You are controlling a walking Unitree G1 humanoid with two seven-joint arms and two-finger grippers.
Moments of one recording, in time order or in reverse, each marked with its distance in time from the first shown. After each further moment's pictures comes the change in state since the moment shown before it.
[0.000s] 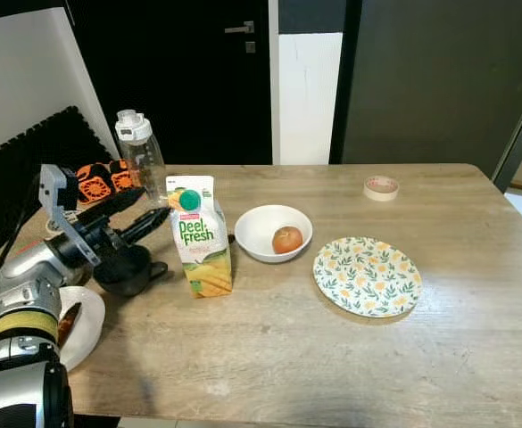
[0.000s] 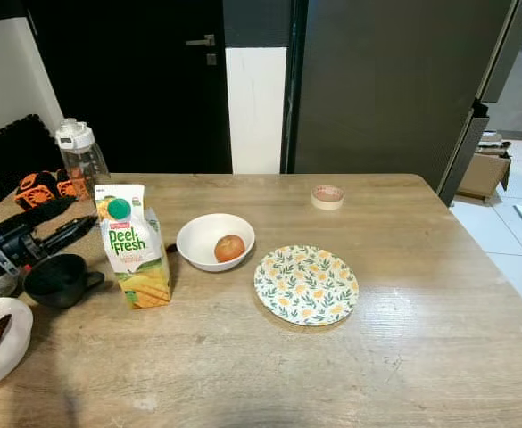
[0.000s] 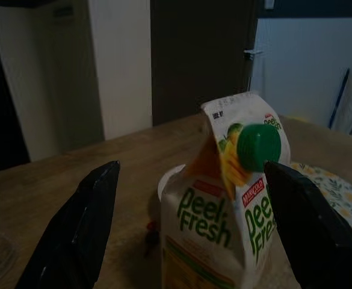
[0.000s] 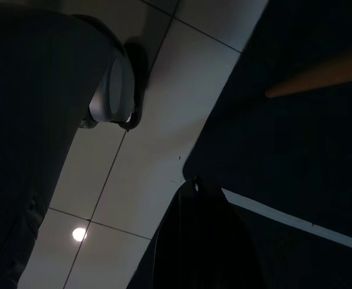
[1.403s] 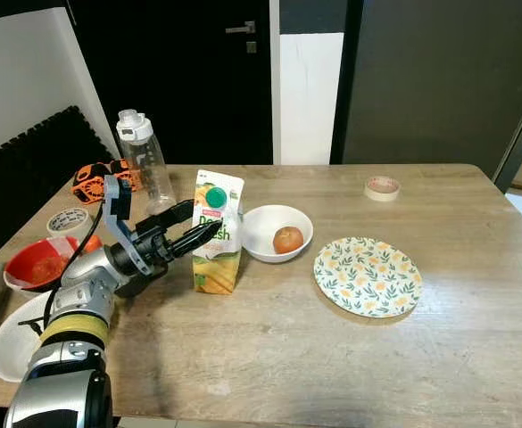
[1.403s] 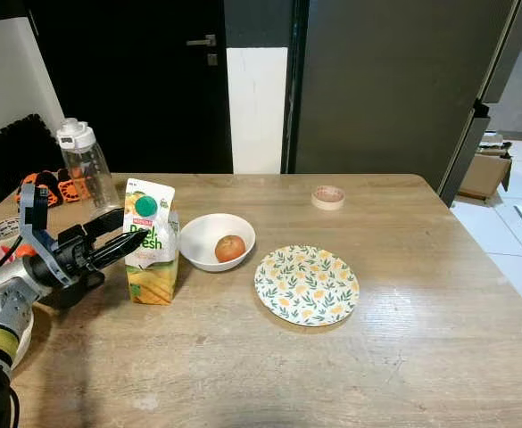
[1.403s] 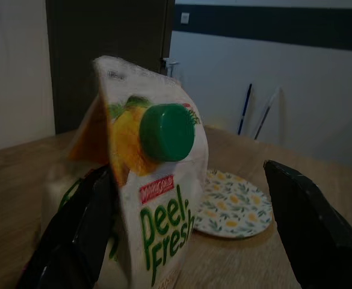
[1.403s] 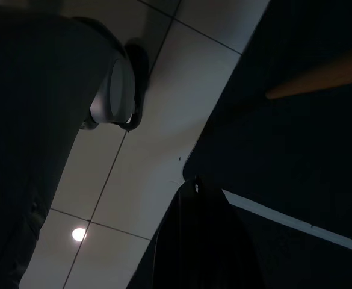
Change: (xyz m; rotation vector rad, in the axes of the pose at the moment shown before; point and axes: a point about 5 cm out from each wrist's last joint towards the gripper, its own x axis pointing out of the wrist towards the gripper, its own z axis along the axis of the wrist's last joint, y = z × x) left arm 0.037 -0.035 -0.024 -0.131 -0.024 -0.262; right arm 0.000 -0.001 0.001 -0.003 -0.002 -0.001
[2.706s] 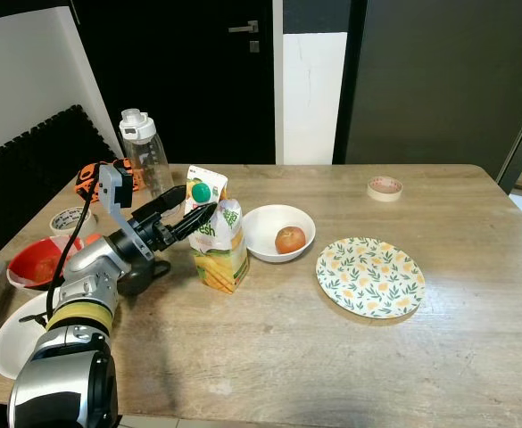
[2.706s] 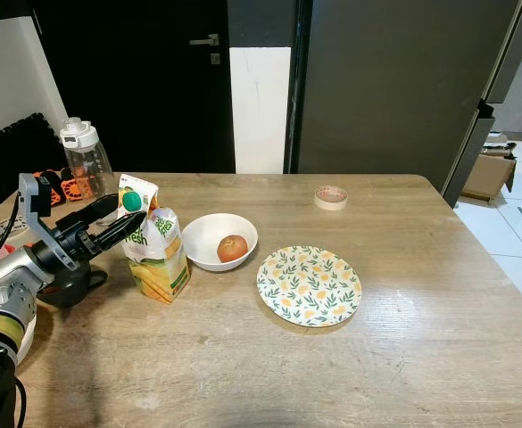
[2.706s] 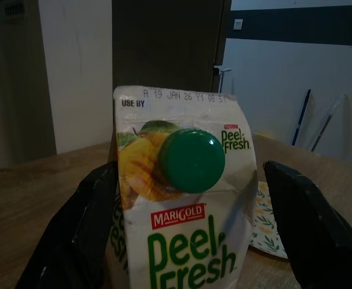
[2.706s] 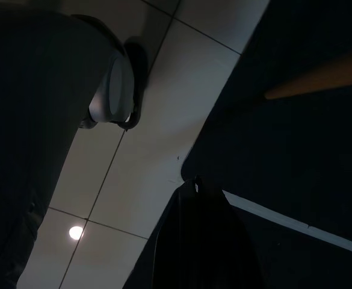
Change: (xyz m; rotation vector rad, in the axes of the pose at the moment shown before) left arm 0.015 0.012 -0.002 0.059 -0.037 0.167; right arm 0.000 -0.001 -0.001 -0.004 0.003 -0.001
